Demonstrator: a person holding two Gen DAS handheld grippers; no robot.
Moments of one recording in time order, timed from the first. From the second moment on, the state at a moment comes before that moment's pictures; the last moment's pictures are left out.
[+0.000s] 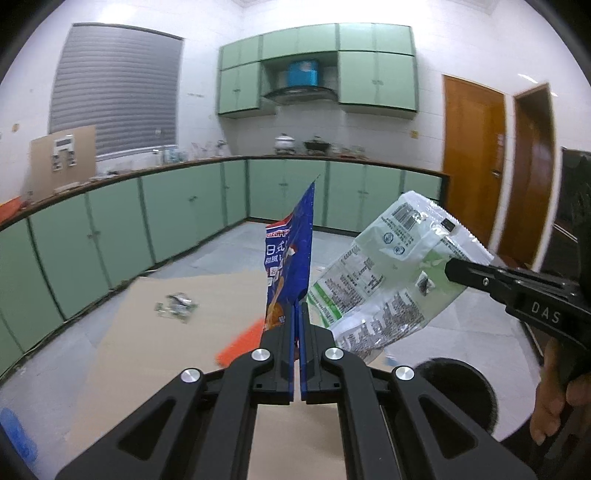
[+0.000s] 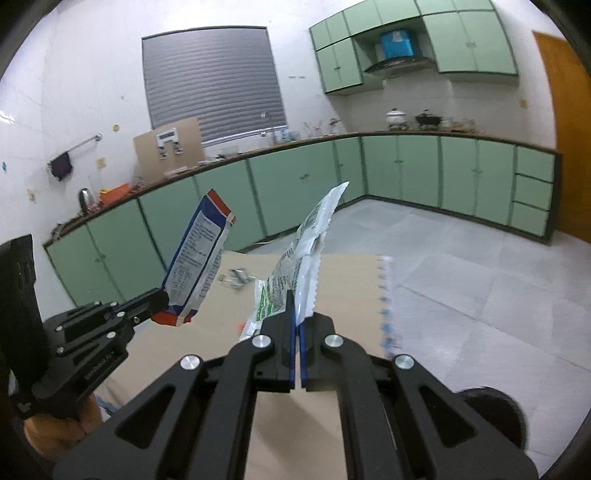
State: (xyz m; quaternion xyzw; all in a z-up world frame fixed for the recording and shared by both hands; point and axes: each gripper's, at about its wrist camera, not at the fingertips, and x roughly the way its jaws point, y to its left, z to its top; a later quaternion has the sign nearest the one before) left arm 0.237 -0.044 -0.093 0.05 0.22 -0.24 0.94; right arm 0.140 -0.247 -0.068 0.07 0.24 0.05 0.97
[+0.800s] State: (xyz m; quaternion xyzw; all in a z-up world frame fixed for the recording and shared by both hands) left arm 0.196 -0.309 -0.242 0.10 0.35 -0.43 0.83; right arm 0.074 -0.474 -0.254 0.15 0.40 -0.17 0.89
